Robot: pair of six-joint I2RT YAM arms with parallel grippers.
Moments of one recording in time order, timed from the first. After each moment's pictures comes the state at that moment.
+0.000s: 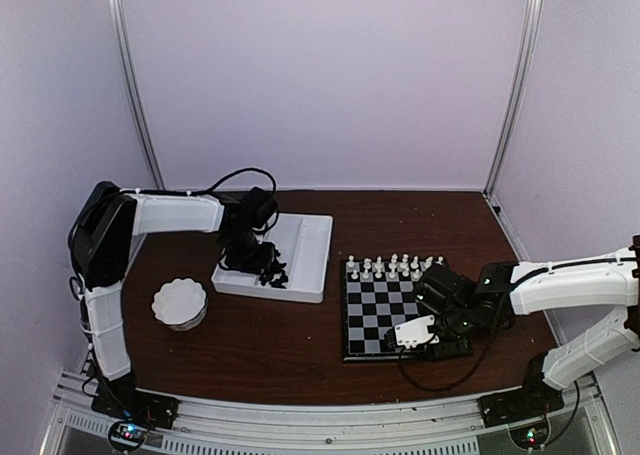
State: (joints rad) left arm -0.61 2.01 1.45 -0.70 -0.10 -0.45; right arm 0.98 1.31 0.71 -0.68 0.14 -0.69
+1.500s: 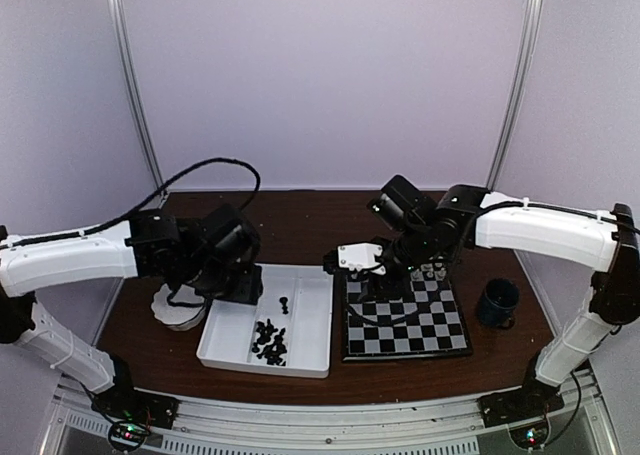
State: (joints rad) left arm -1.07 1.38 1.10 -0.86 -0.31 -0.87; right arm 0.92 1.56 1.32 -0.80 -0.16 -0.66
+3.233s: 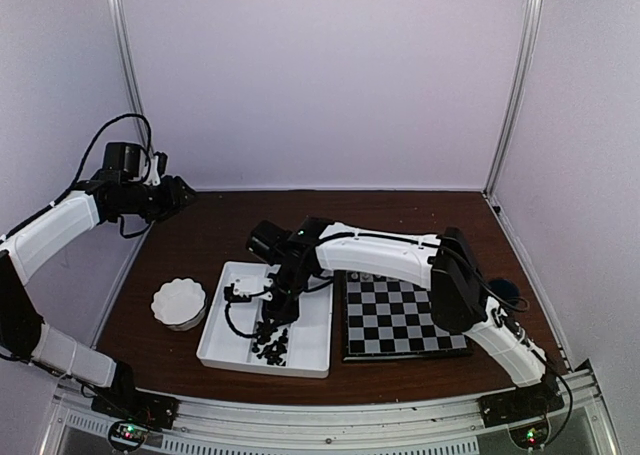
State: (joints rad) left arm -0.12 1.33 1.12 -0.42 0.34 -0.47; right arm 1.07 2.51 2.31 -1.00 -0.29 -0.49
